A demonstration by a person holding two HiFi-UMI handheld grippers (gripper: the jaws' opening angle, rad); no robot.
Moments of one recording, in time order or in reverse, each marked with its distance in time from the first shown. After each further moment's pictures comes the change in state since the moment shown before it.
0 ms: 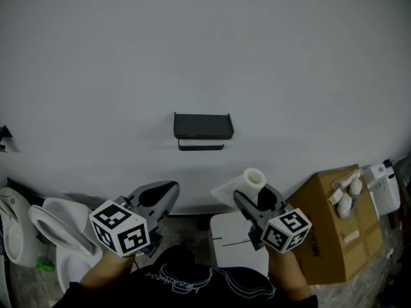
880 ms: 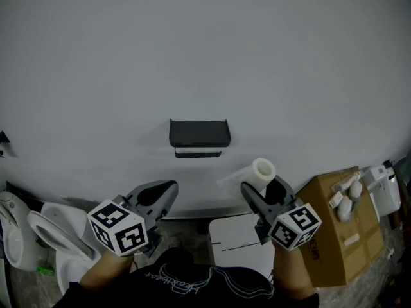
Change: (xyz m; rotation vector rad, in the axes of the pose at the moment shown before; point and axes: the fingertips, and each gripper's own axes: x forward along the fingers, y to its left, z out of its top) left arm 0.021 0.011 0.015 0.003 -0.013 -0.010; right arm 0.005 -0.024 0.051 -0.073 -0.081 -0.023
